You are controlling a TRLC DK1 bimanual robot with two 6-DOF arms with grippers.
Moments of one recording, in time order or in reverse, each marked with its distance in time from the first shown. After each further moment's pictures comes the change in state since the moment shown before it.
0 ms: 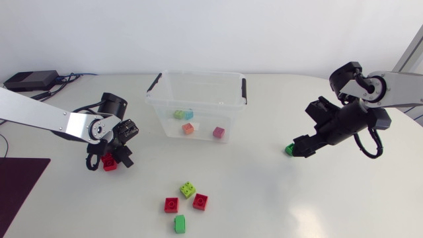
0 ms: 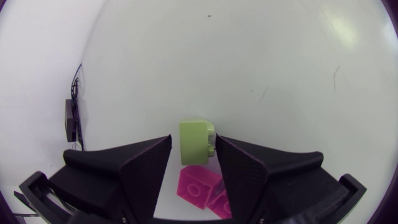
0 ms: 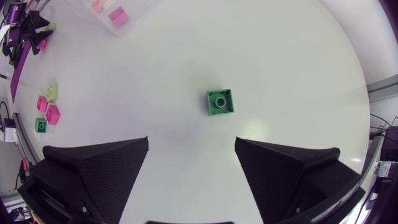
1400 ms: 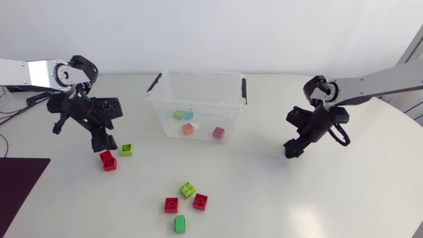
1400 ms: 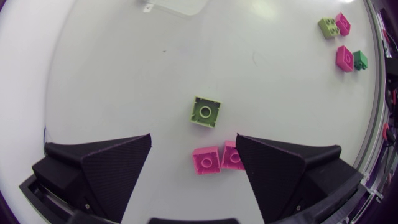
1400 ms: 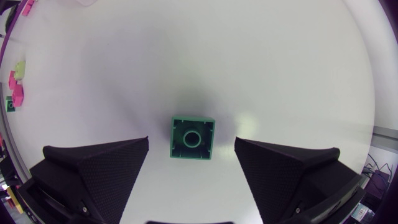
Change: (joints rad) left arm 0.170 -0.034 0.369 -0.644 0.430 0.487; right arm -0.002 0.391 0.223 0.026 0.083 -0.220
